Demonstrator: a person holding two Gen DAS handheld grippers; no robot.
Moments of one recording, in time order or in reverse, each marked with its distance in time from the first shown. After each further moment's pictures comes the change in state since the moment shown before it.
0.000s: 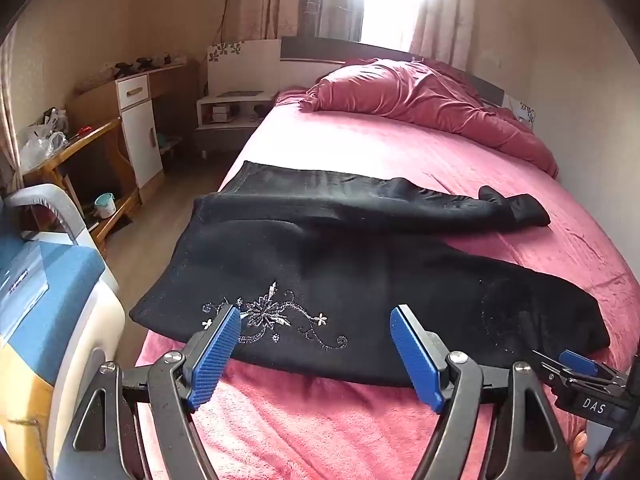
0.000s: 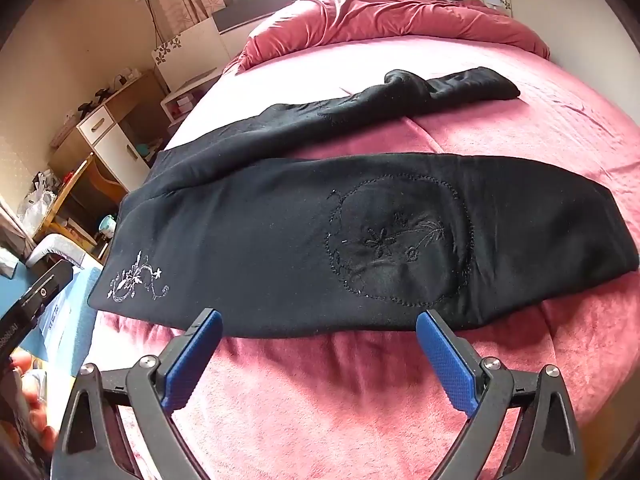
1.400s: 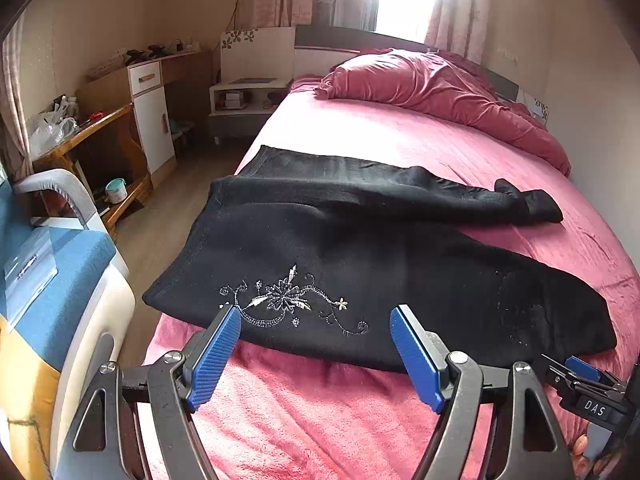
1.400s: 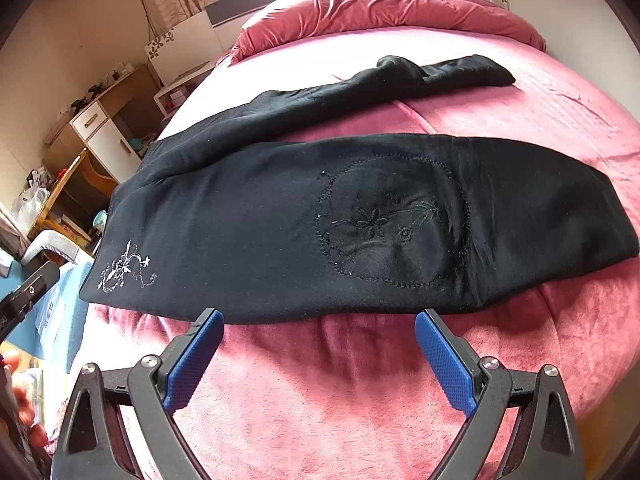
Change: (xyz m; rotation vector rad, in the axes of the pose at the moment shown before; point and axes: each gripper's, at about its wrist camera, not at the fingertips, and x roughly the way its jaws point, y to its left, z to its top) left arm 0.007 0.015 -0.007 -0.055 0.063 0.007; right arm 0.007 -0.008 -0.010 0.025 0.064 -0.008
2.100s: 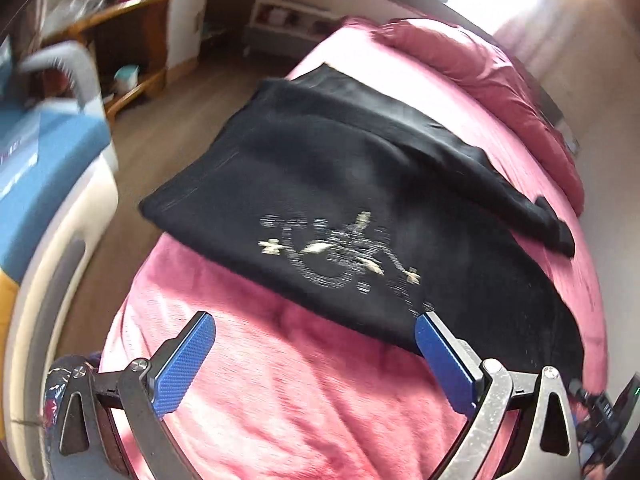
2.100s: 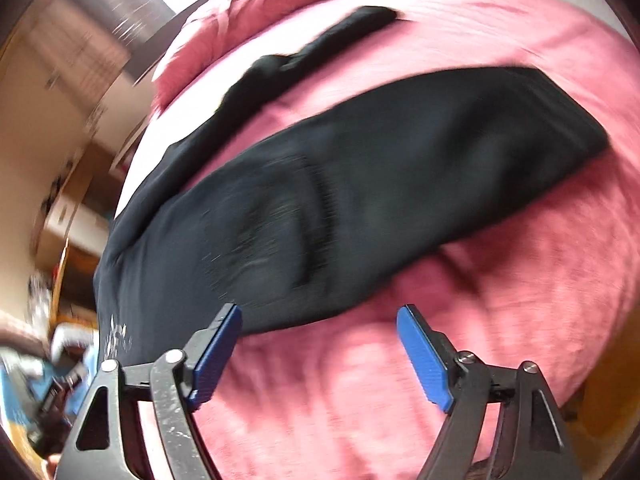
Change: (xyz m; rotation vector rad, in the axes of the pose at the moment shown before) left arm 0.073 0.095 -0.013 -0.311 0.223 -0.098; right arm -0.009 -0.147 -0.004 0.438 0.011 0.019
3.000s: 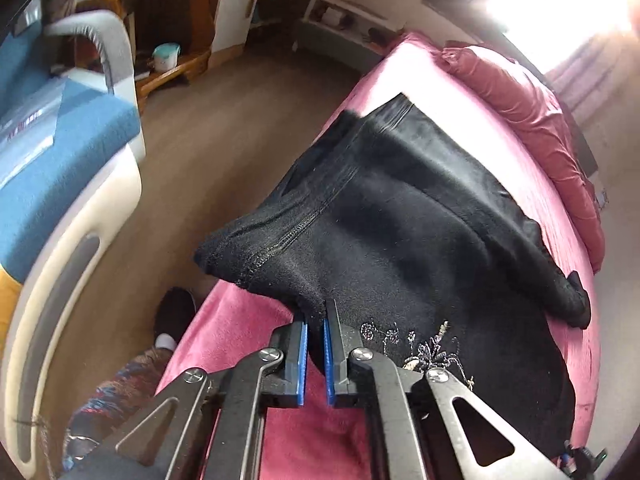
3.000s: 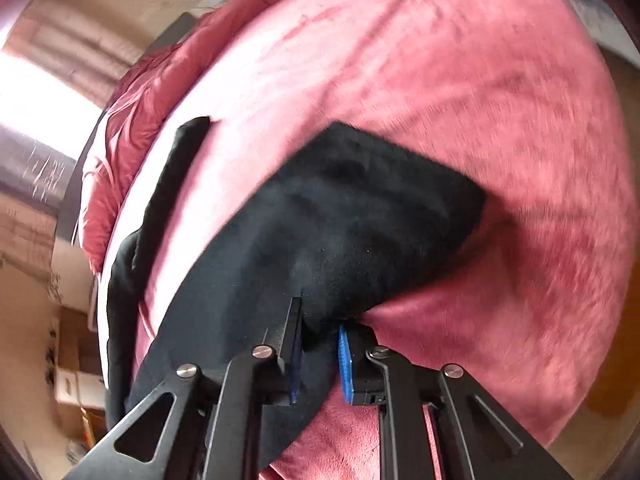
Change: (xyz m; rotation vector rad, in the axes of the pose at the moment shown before) left arm 0.019 0.047 0.071 -0.114 -0.032 0.081; right arm -0.004 -0.150 0.115 0.356 -0.208 -0.050
